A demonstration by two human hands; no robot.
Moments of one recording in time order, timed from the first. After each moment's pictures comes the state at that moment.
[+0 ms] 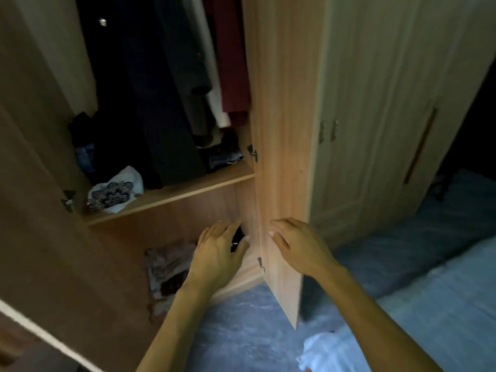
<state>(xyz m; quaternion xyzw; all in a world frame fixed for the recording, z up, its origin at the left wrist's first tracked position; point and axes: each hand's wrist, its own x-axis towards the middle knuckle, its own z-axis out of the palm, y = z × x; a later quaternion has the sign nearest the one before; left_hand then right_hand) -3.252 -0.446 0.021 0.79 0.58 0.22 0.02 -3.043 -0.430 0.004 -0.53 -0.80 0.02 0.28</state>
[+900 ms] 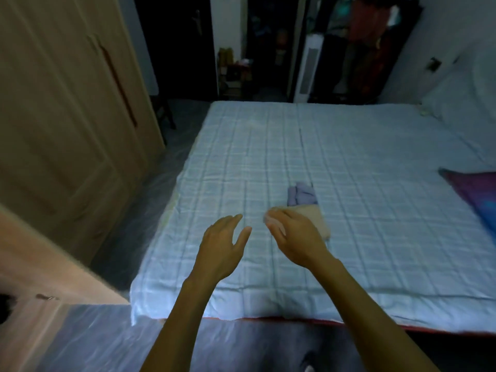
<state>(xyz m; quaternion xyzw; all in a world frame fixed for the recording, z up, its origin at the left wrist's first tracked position) -2.930 -0.729 -0.089 0.92 0.14 0.10 0.34 -2.829 -0.895 -0.080 -0.90 -0.36 0.00 0.25</state>
